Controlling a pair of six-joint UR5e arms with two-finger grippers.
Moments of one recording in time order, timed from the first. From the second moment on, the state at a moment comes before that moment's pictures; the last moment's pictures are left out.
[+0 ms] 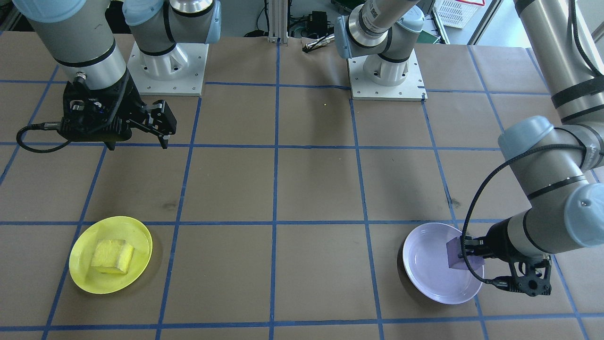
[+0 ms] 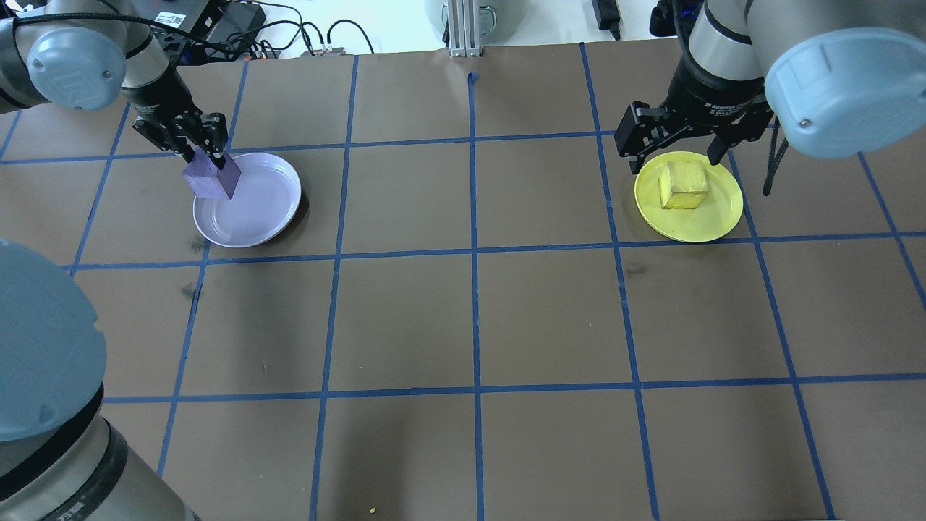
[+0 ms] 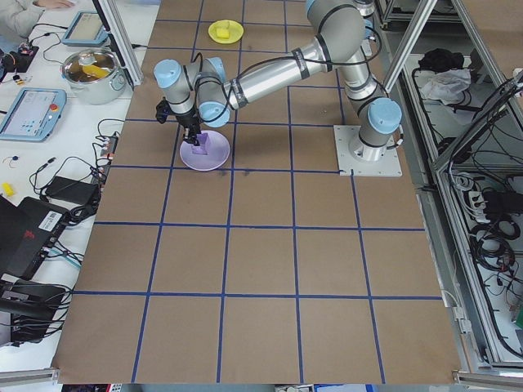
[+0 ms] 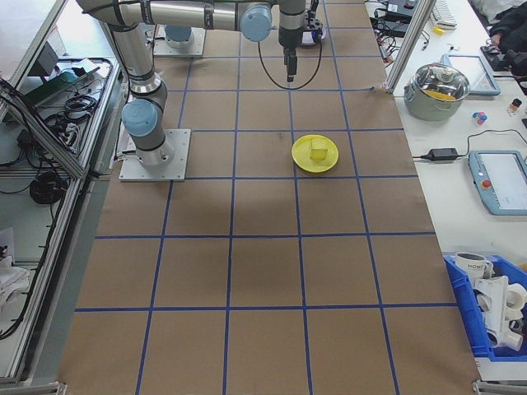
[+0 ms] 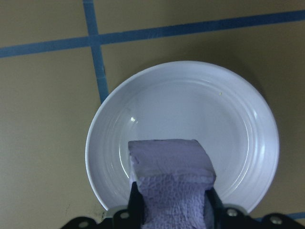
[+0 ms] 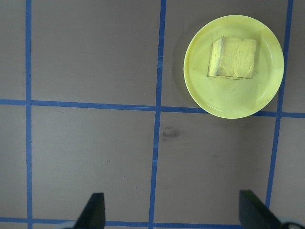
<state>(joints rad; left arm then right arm) -1.31 -2.14 -1.35 -1.33 1.59 0.36 1.58 -1.53 1.63 -1.70 -1.60 -0.06</state>
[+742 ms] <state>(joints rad) -1.31 -2.17 -1.41 -1.27 1.60 0.36 1.58 -1.53 1.63 -1.70 -1.60 -0.06</state>
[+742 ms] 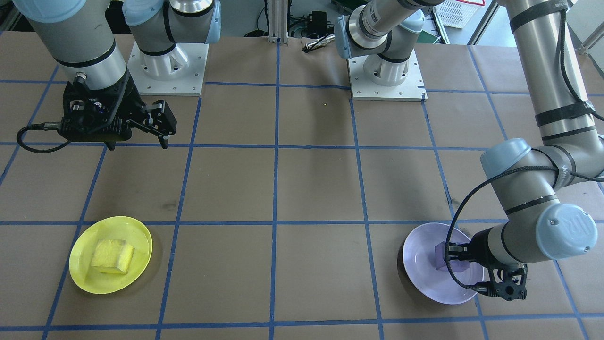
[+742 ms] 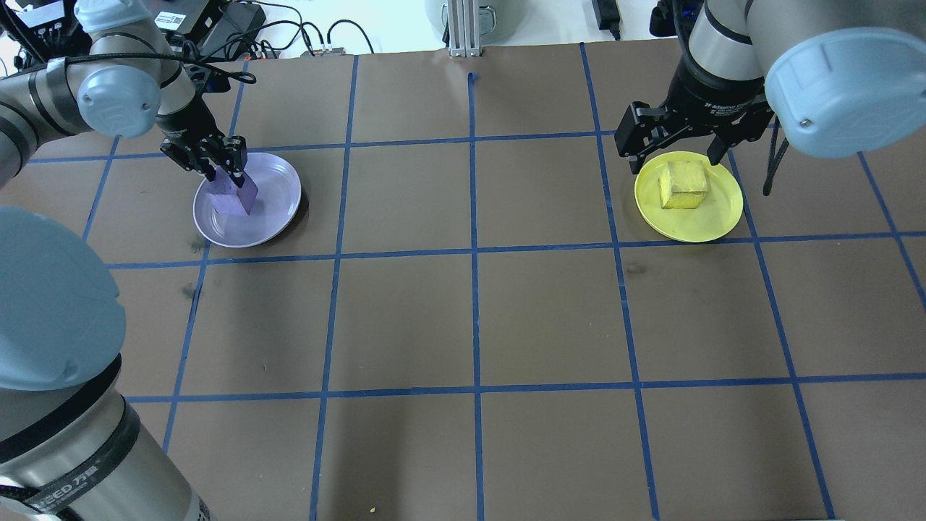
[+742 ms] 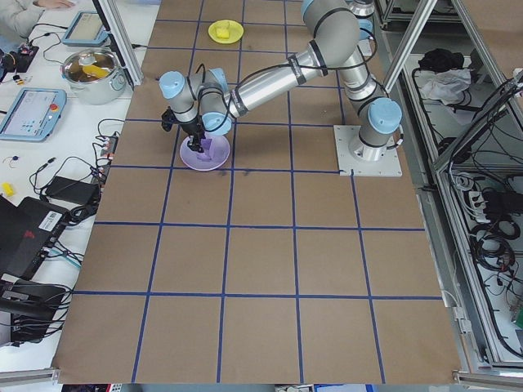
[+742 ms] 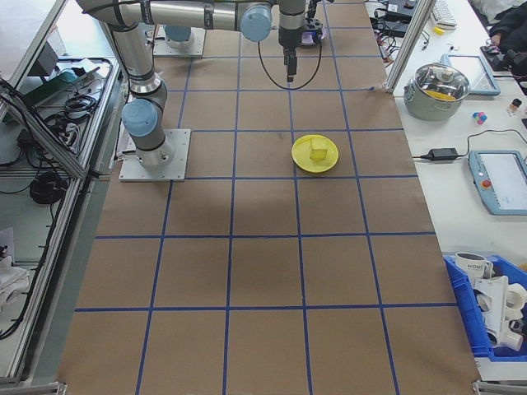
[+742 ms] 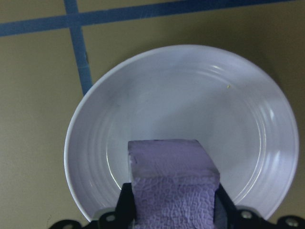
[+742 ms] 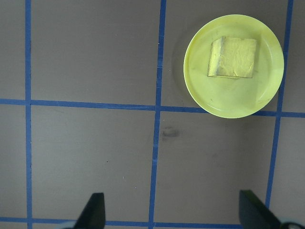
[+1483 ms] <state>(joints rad) -1.42 -1.86 -1.40 -1.37 1.64 0.28 1.57 -1.53 1.63 -1.70 -1.60 -0.06</state>
